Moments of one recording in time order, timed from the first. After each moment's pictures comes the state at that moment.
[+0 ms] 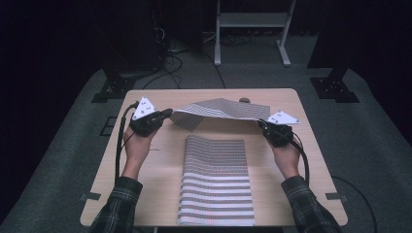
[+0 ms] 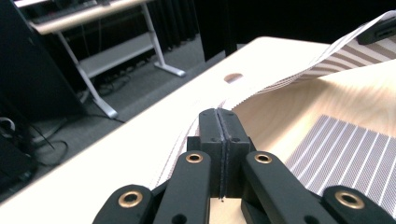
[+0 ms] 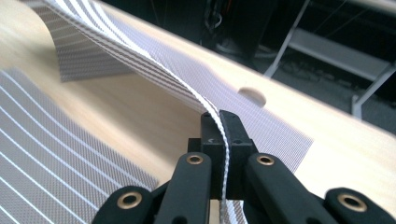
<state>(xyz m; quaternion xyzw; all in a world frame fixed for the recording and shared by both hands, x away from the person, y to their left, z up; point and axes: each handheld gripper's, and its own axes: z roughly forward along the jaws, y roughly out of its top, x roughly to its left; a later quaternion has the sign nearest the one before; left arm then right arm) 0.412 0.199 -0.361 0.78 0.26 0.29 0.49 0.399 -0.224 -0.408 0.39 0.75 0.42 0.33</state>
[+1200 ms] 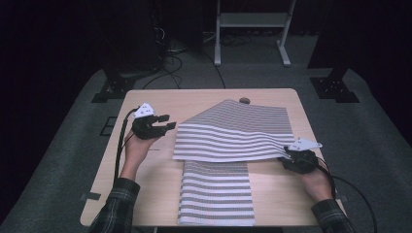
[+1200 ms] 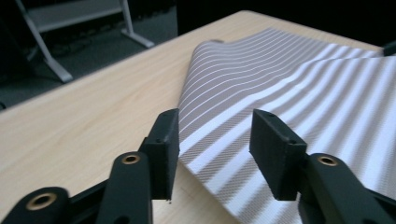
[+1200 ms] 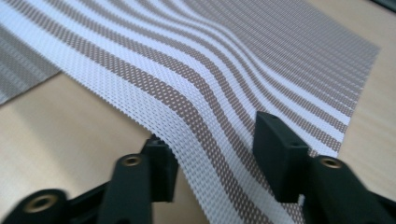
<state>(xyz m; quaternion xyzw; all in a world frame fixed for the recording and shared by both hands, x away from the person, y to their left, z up) 0.448 0.215 -0.404 0.79 0.31 0.18 0.50 0.343 -0.300 -0.459 0.39 0.82 0.33 0.26</state>
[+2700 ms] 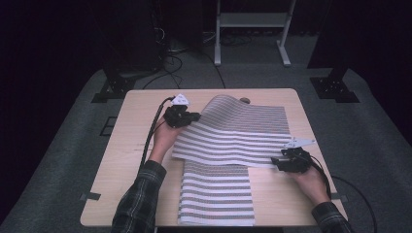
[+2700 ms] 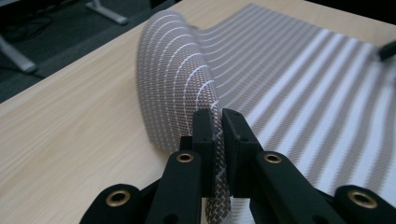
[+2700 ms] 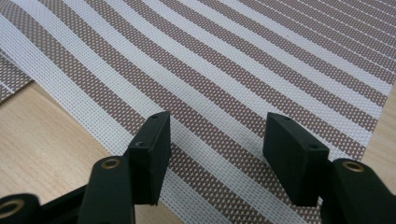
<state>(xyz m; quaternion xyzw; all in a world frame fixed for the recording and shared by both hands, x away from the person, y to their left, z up) 0.483 0.121 -0.398 0.84 0.25 0.14 0.45 0.361 -0.293 -0.476 0.43 0.82 0.32 0.20</state>
